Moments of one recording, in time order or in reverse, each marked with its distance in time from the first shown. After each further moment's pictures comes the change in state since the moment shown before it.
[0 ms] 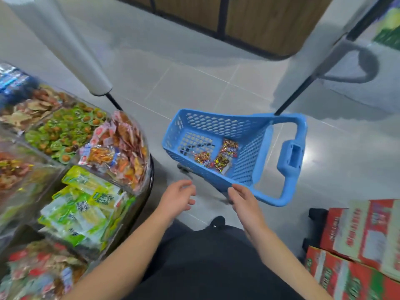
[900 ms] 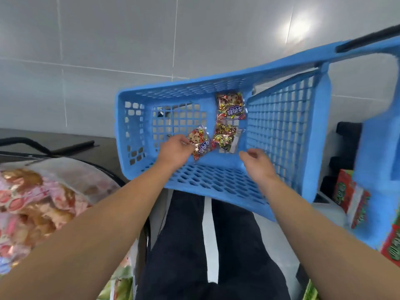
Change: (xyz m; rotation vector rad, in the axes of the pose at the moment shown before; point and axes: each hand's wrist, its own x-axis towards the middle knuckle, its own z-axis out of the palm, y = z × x) left_hand 0.377 0.058 0.041 0.775 -0.274 -0.070; right_hand 0.314 0.032 0.041 -0.049 0.166 0.535
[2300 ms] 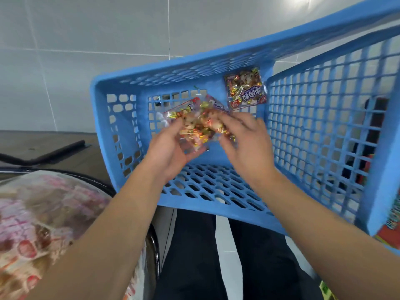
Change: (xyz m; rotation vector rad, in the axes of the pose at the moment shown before) left_hand 0.041 -0.020 -0.009 -1.110 -0.222 -0.213; right_hand 0.028 -0.039 0.068 -0.459 0.236 -0.839
